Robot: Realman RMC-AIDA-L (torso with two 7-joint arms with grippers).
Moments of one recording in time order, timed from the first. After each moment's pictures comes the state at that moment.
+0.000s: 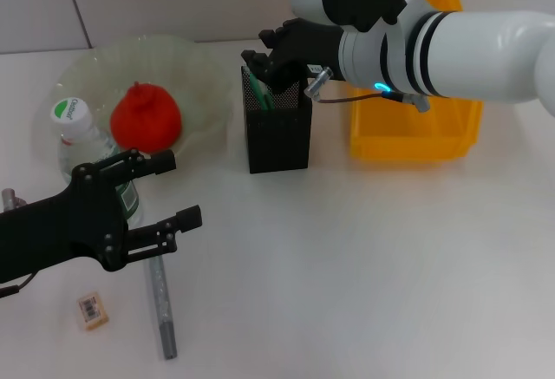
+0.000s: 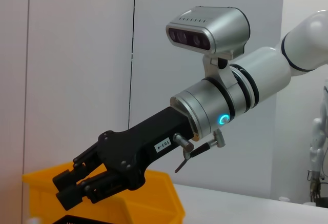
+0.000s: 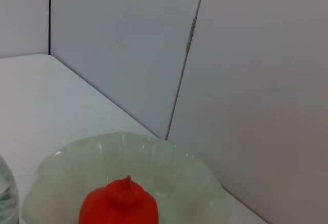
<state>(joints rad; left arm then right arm) -0.37 -2.00 1.10 0.56 1.43 1.64 -1.03 0.53 2.08 -1.75 -1.33 -2.44 -0.61 2.54</state>
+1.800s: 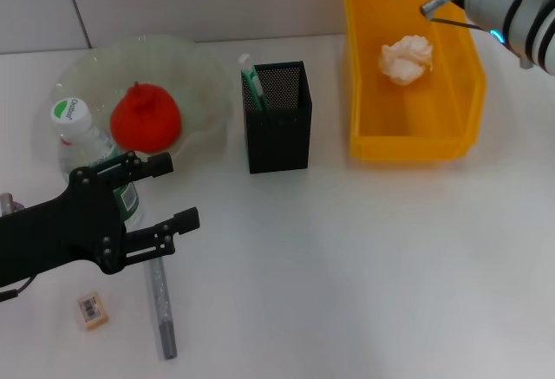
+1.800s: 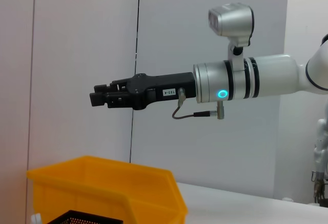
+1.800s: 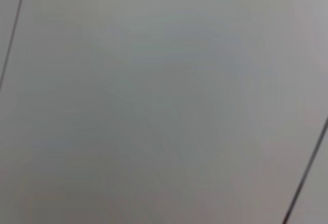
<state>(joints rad) -0.36 -2.00 1.10 0.56 1.43 1.64 -1.03 0.29 2.08 -1.66 -1.41 -2.45 -0.19 2.42</state>
